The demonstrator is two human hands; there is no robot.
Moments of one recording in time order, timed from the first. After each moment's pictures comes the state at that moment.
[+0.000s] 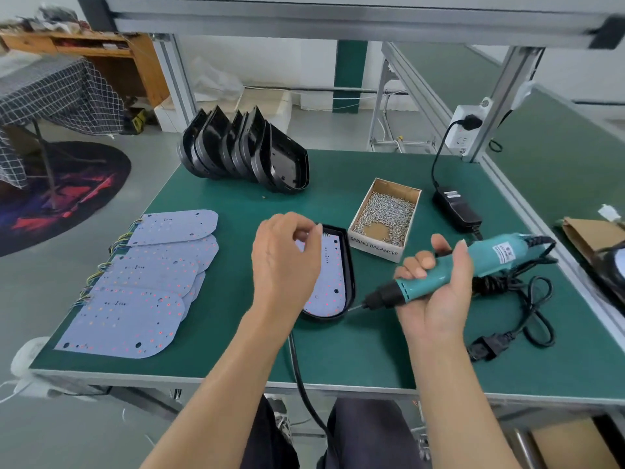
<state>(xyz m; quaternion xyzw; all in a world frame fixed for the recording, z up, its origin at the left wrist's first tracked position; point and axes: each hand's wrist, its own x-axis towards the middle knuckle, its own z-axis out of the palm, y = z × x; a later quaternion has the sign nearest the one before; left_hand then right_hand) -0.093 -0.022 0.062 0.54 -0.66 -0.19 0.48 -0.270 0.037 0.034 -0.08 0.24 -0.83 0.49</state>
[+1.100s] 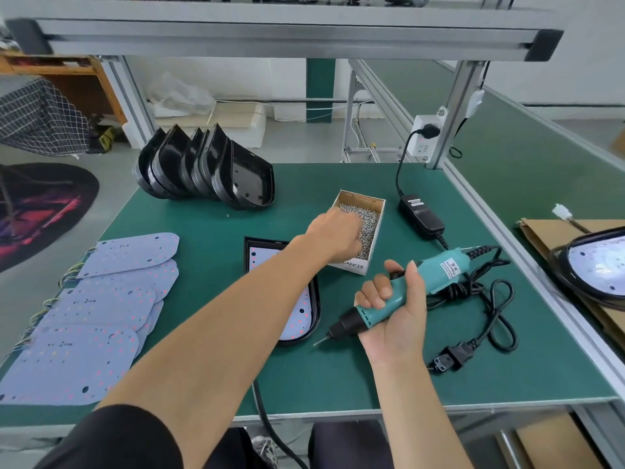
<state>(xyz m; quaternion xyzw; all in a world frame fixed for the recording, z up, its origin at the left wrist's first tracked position) -0.230 -0.126 0.058 0.41 -0.91 -0.10 0.05 -0.272 0.037 0.016 -0.05 0.24 -0.82 0.51</state>
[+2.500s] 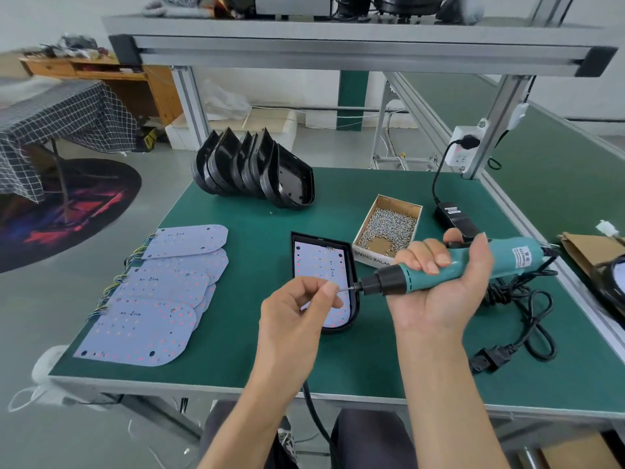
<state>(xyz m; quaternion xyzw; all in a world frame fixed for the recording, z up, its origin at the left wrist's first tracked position) -0.077 0.050 0.059 0.45 -0.54 -0.50 0.50 -0.238 0.041 0.096 -0.08 0.10 -0.87 0.48</state>
